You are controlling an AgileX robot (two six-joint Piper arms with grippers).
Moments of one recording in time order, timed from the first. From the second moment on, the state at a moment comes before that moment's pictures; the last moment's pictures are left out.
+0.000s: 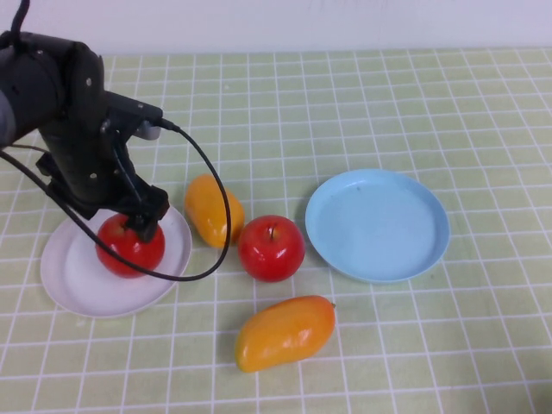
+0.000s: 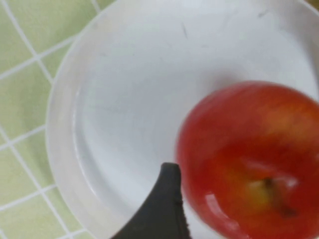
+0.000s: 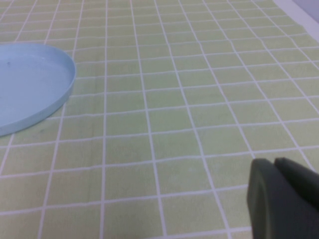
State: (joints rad) right arm -0.04 -0.01 0.03 0.02 0.36 0.02; left arm -0.30 1.84 -1.47 0.08 1.09 0.15
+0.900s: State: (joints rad) right arm -0.04 -0.01 0.03 0.02 0.36 0.02; left arm -0.63 1.89 -1.68 -0.02 1.06 0.13
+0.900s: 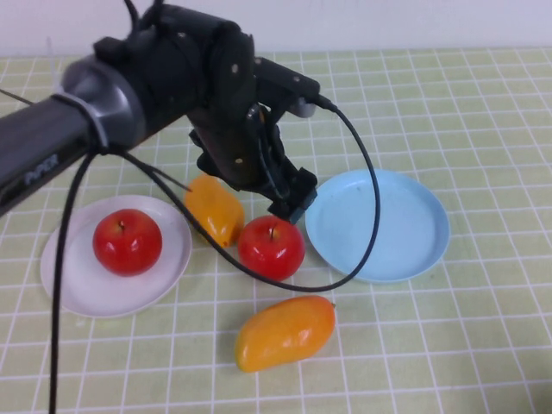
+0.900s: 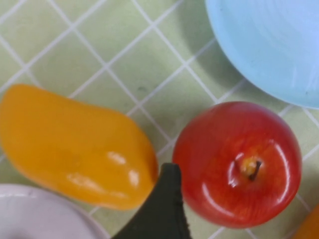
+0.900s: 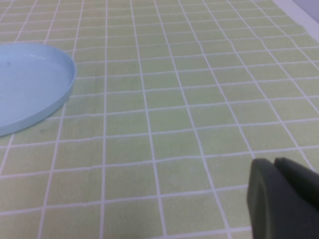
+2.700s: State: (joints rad) right arm -0.04 -0.01 0.03 0.02 0.36 0.02; left arm -0.64 1.92 -1.72 0.00 1.09 0.15
